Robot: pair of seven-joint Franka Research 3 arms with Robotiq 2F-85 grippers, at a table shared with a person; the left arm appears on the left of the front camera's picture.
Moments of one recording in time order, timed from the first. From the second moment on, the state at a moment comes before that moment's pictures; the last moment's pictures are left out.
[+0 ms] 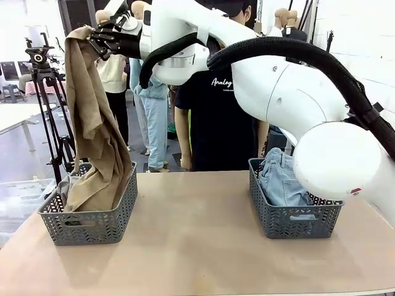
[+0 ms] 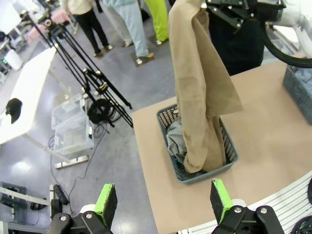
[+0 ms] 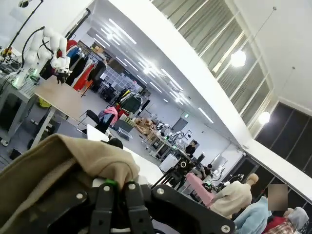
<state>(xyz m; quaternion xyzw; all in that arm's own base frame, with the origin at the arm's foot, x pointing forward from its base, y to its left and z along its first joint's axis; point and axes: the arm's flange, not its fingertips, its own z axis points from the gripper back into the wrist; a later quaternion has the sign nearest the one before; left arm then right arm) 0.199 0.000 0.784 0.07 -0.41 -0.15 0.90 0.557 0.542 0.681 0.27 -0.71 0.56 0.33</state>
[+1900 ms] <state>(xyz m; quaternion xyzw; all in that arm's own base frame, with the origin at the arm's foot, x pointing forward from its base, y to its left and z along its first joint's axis) 0.199 0.000 0.784 0.07 -0.41 -0.15 0.90 0.581 0.582 0.473 0.38 -0.46 0.44 0.67</state>
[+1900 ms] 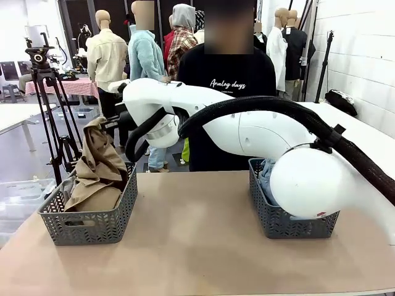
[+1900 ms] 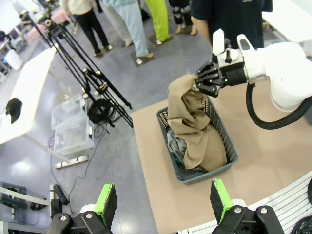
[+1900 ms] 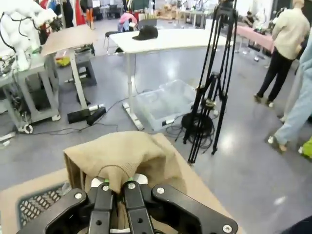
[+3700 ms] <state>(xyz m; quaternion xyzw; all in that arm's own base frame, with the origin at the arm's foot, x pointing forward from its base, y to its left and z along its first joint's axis) 0.200 0.000 0.784 0.07 -0.41 -0.15 0.90 0.543 0.614 0.468 0.33 -0.26 0.49 0.76</state>
